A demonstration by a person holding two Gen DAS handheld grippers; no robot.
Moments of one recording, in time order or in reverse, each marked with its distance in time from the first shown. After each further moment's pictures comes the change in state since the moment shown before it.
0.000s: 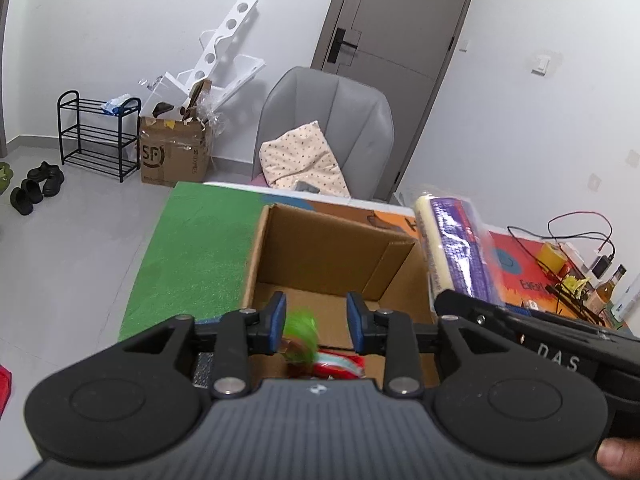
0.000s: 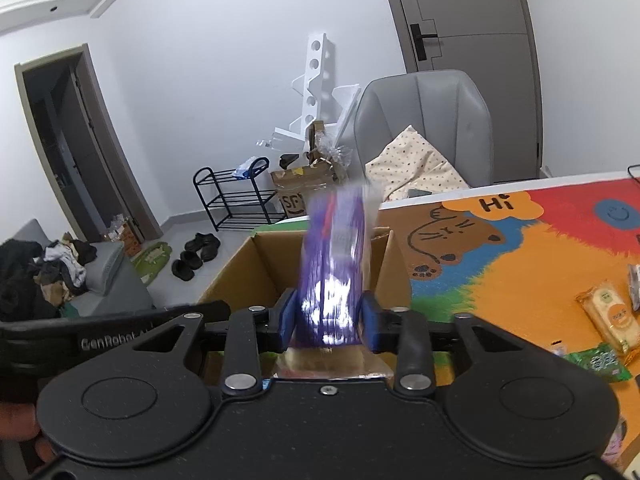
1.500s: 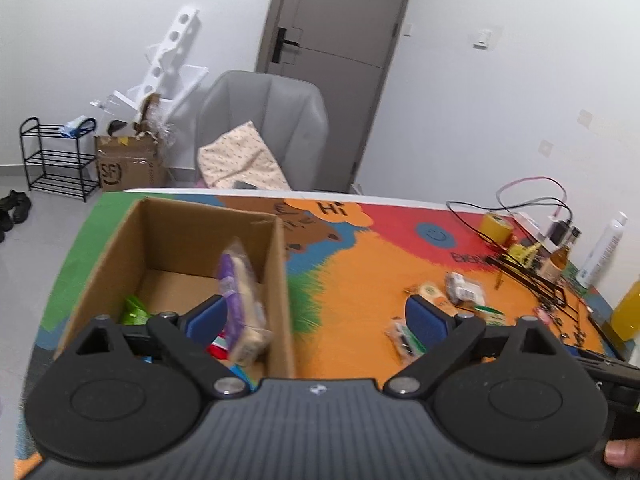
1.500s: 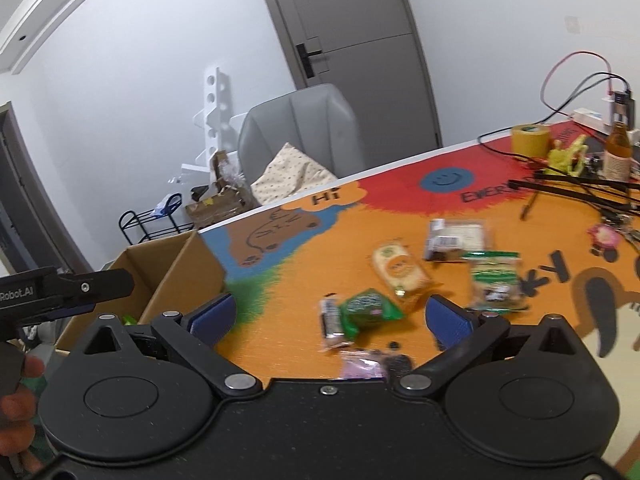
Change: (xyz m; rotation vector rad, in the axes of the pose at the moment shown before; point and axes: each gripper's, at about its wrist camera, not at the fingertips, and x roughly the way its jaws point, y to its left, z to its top) left arm -0.011 -0.119 -0.029 0.107 -0.004 -0.083; right arm -0.111 -0.139 -0.046 0.174 -0.067 -0.213
